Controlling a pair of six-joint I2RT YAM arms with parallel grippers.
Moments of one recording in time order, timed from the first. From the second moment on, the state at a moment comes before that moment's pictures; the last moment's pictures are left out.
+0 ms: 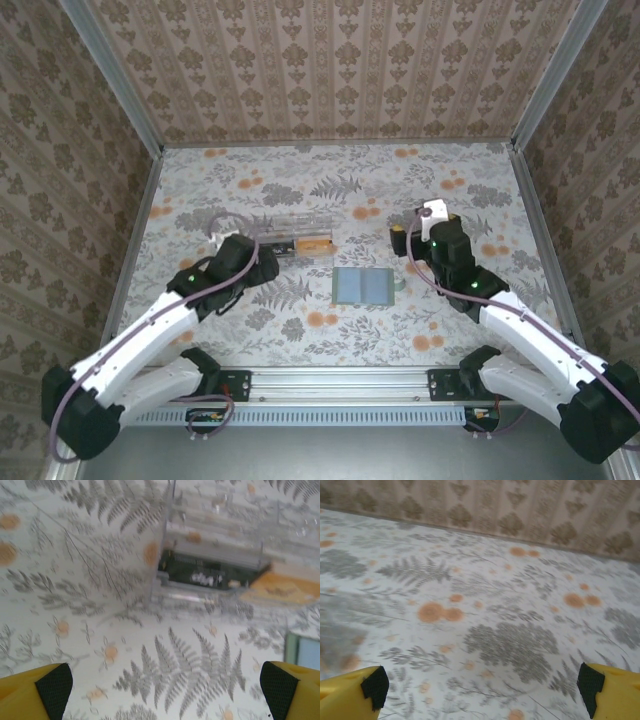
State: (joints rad) left arm -0.68 0.97 0.76 -0.71 -0.35 -0.77; right arm 0.45 0.94 0.59 -0.07 0.38 0.07
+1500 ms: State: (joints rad) left arm -0.07 1.55 0.38 0.75 -0.25 0.05; right arm 0.06 1.53 0.37 0.78 0.27 0.05
